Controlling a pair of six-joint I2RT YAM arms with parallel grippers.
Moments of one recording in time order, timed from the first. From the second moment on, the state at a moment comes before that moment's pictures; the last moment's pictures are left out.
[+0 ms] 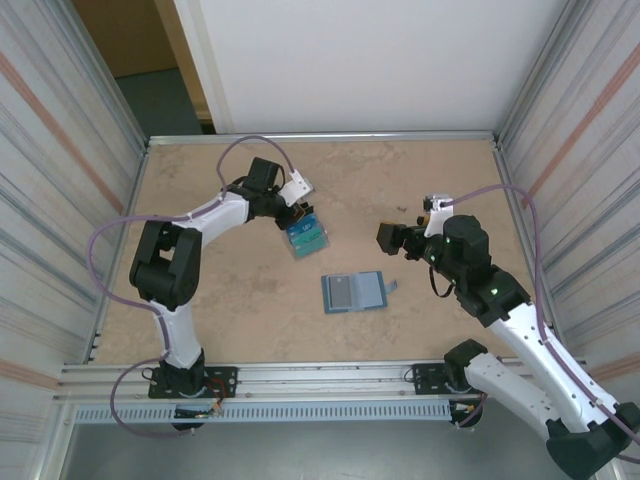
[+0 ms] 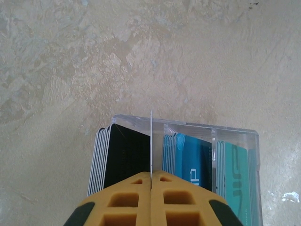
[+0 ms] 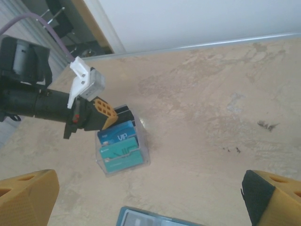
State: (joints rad) left arm -0.40 1.89 1.33 -0.34 0.37 0.50; right arm 0.52 0.75 0.80 -0.41 0.04 0.41
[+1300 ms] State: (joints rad) left arm -0.44 1.41 1.07 -0.31 0.18 0.39; right arm 0.71 1.06 0.91 -0.67 0.15 0.52
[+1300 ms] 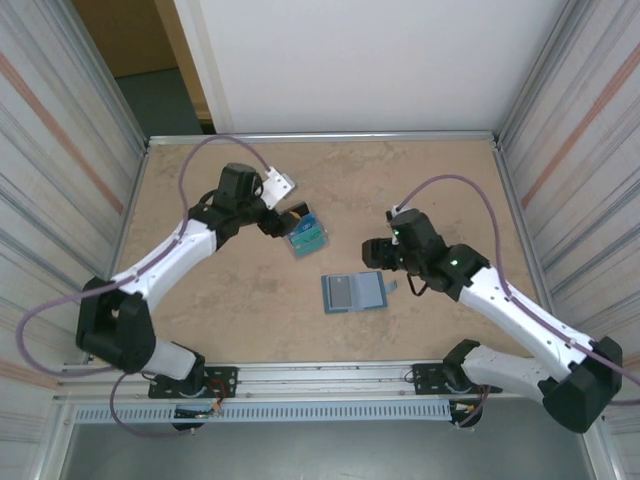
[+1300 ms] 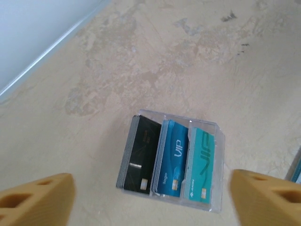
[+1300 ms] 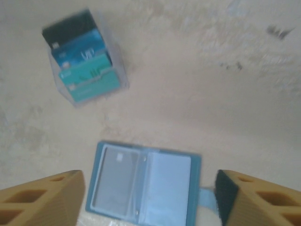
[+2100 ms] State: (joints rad) left arm -0.55 0.75 0.45 -0.07 -0.26 -0.30; right arm 0.97 1.55 1.00 -0.71 0.13 0.62
